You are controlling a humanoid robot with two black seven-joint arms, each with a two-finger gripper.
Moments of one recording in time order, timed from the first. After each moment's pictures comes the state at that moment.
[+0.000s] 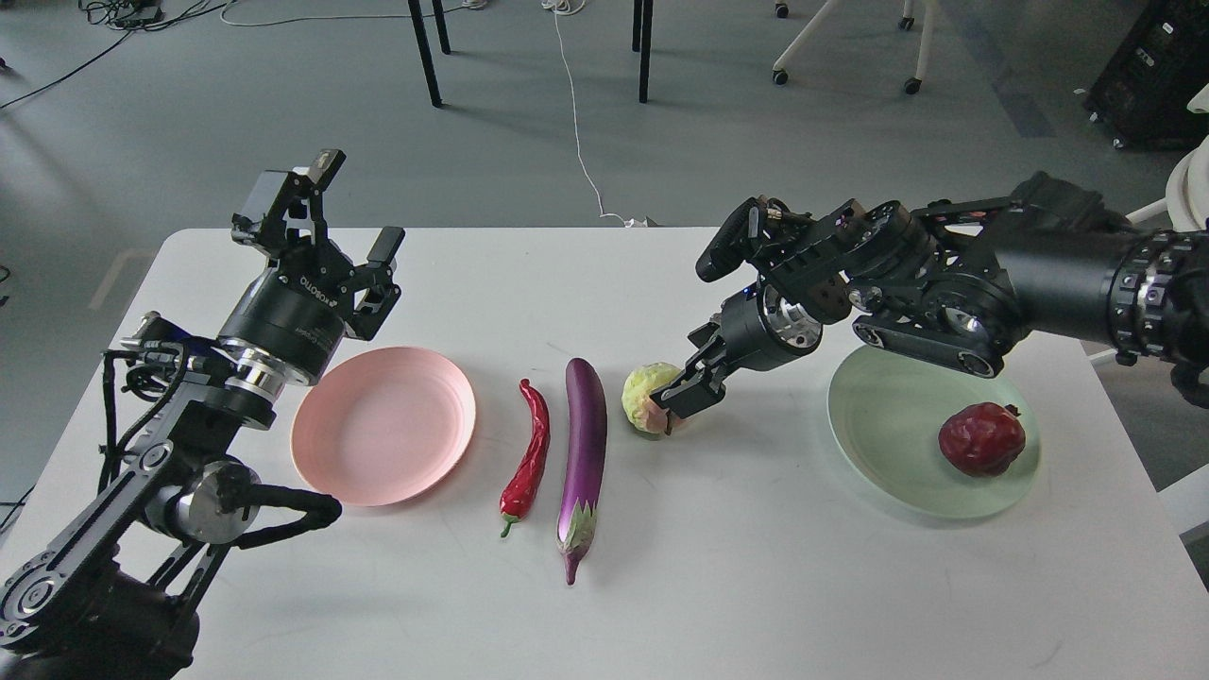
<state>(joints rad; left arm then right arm) -0.15 0.29 -1.23 -1.57 0.70 -0.03 -0.20 1.46 -0.14 -0.59 0.86 -1.38 0.28 0.49</state>
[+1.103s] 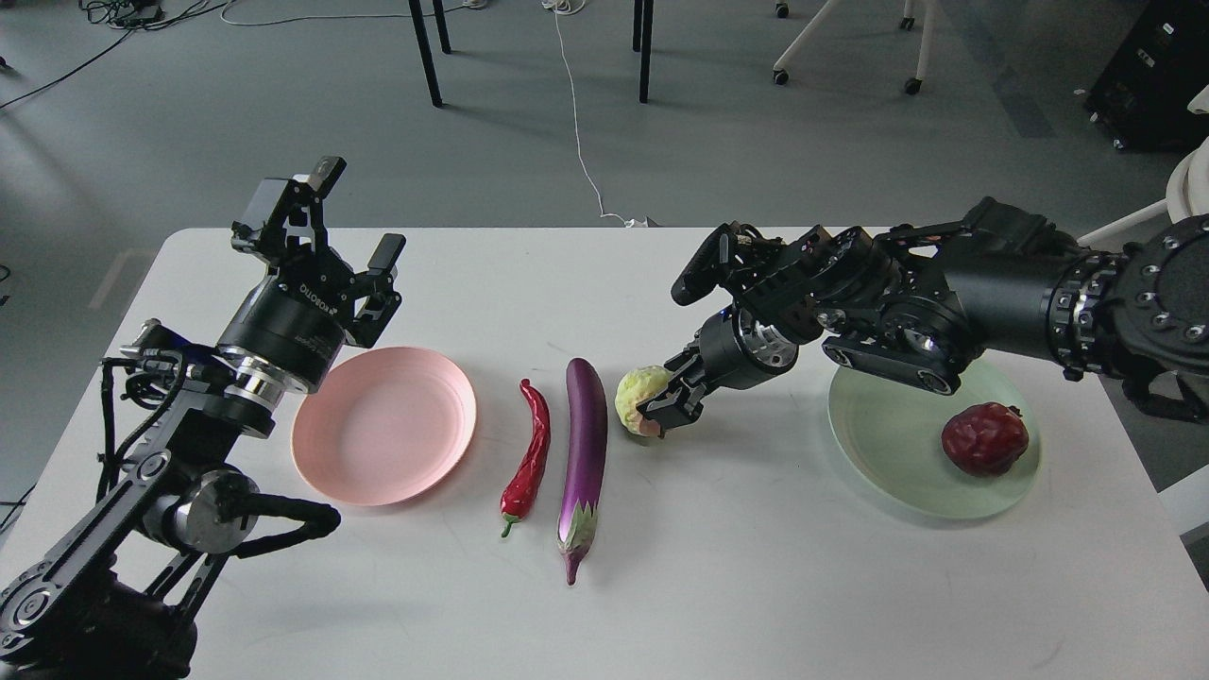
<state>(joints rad) -0.12 0.30 -1.23 -1.59 0.70 -0.03 -0.19 1.47 -0.12 -0.66 0.85 -1.31 0.27 0.49</state>
